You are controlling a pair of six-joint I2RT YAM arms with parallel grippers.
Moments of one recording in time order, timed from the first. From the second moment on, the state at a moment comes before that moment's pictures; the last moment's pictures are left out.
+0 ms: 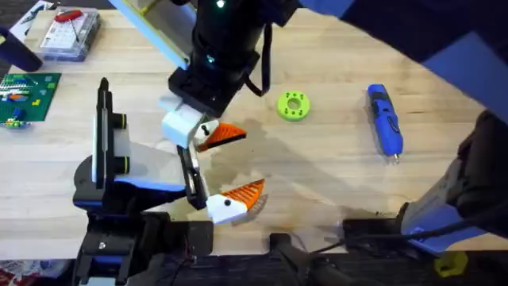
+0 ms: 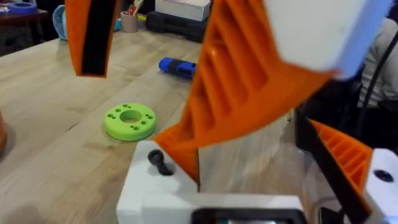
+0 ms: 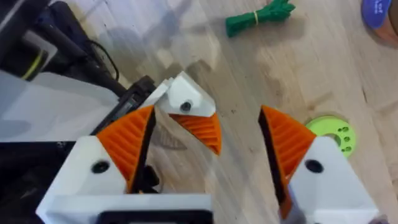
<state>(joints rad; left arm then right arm) -0.03 0.02 0.01 -0.12 1.21 -0.02 1.00 1.94 2.14 -1.45 -0.11 -0.03</state>
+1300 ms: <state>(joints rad) -0.03 0.03 0.01 -0.12 1.21 -0.02 1.01 2.00 2.14 -1.47 -0.16 0.00</state>
